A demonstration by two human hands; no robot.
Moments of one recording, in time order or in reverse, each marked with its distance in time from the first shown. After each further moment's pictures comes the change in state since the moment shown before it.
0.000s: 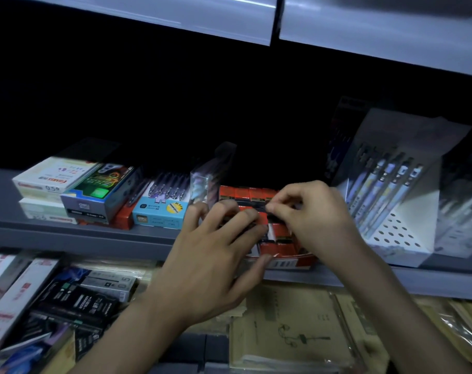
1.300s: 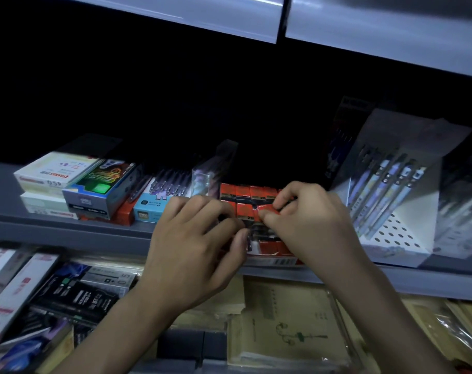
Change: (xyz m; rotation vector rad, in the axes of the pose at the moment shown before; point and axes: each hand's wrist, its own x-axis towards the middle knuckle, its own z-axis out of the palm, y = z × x) left_hand -0.005 -0.015 -0.003 -0.092 0.299 -0.045; right_hand -0.019 -0.027 -0.001 -0.077 0.039 0.133
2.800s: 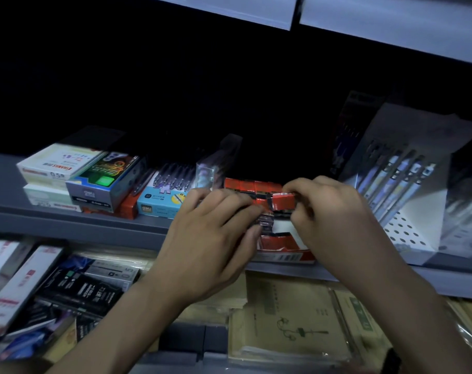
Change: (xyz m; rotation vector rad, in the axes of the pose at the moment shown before) left_hand 0.008 0.004 0.003 -0.026 -0.131 0.014; right_hand -0.003 0.022 -0.012 -0.231 0.076 -0.427
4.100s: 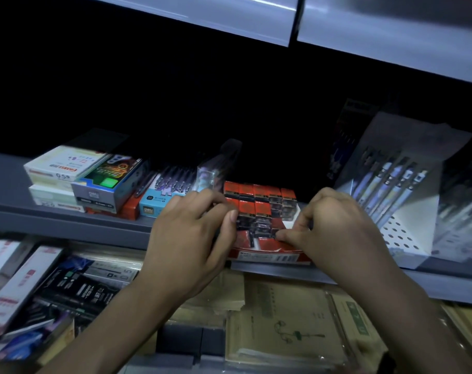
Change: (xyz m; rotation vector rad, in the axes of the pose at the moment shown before) left_hand -0.008 -0.006 -0.005 -0.105 0.099 -0.228; right_hand -0.003 -0.005 -0.006 -0.115 -0.260 0.258
